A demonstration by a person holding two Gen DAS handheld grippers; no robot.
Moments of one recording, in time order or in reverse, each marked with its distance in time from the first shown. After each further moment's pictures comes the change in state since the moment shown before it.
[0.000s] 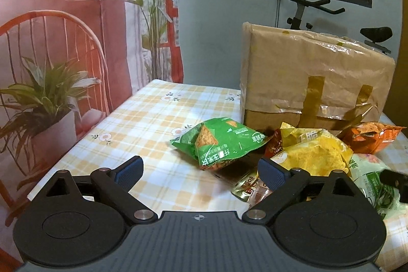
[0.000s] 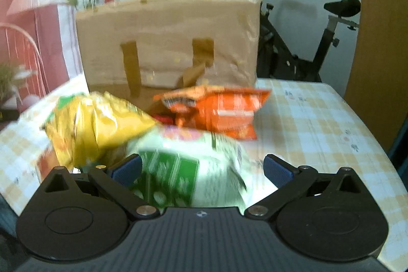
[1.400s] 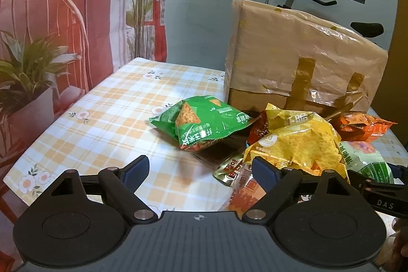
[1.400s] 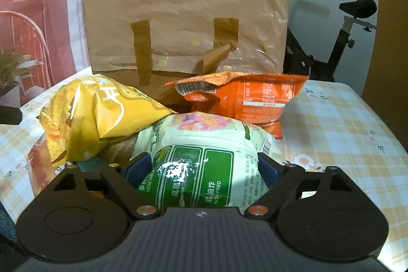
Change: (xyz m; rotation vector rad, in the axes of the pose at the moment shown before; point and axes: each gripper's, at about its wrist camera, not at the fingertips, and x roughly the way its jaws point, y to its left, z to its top) left arm 0.017 -0.002 -0.010 -0.040 0.085 -0.100; right arm 0.035 0.012 -0.019 -0.040 0.002 0.039
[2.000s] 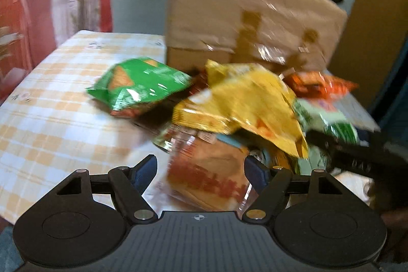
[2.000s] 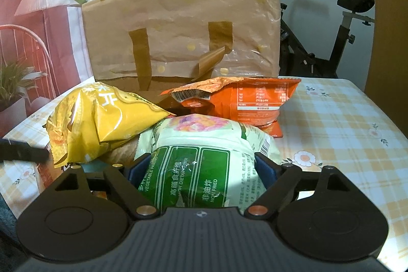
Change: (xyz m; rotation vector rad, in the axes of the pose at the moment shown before) left arm 0.025 -0.032 -0.017 0.097 0.147 -0.234; right arm -0.005 -0.009 -0.003 0.050 -0.024 0.033
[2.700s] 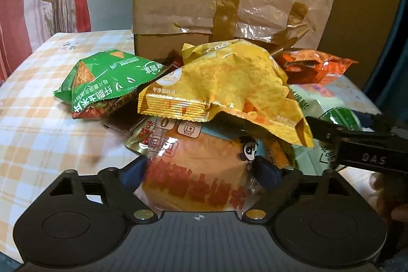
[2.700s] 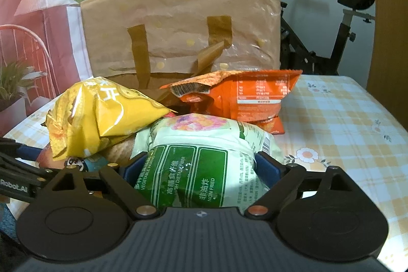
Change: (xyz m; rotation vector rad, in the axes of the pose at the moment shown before) left arm 0.032 -0.007 -0.005 0.057 0.007 -0.059; right arm 0.005 -0.003 -0.005 0.013 0.003 0.006
